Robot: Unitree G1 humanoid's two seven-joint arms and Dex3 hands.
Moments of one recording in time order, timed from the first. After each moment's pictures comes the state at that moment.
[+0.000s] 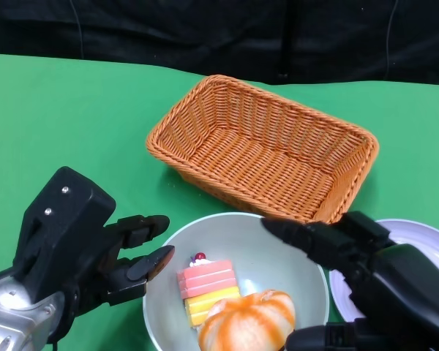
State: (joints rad) left arm -0.11 0.33 -0.12 -0.35 -0.20 0.91 -0.35; right arm 0.26 -0.27 0.26 -0.75 -0.66 0.02 0.32
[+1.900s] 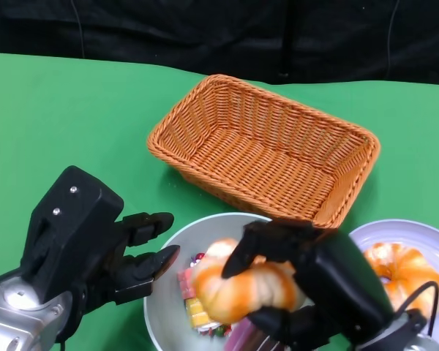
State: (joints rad) left arm -0.11 0.30 -0.14 -0.37 -0.18 0.92 -0.32; right arm 0.04 -0.15 0.38 -0.23 -0.62 -0.35 -0.16
